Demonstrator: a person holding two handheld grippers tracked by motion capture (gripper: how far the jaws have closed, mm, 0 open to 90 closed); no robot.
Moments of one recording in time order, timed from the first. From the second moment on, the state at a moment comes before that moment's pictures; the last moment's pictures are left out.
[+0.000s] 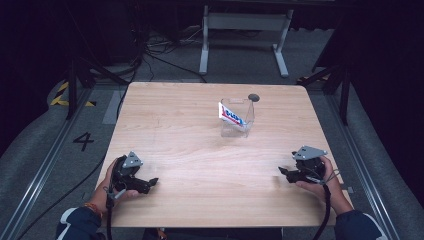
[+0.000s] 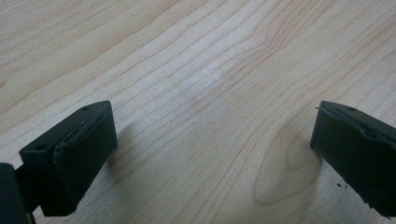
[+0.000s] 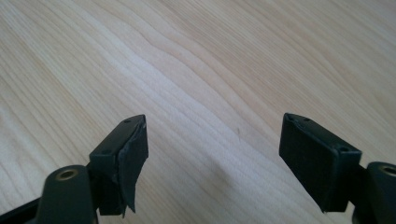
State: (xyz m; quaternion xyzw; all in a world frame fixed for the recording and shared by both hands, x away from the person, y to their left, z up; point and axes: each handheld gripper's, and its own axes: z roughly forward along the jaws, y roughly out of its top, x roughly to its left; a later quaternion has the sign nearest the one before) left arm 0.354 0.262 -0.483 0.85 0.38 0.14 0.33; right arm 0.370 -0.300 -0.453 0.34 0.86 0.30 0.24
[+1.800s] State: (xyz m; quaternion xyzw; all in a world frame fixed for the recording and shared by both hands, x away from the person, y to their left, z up) left arm 0.354 0.261 -0.483 0.85 0.38 0.14 0.32; right arm 0.348 -0.353 -0.486 0.43 0.81 0.36 0.19
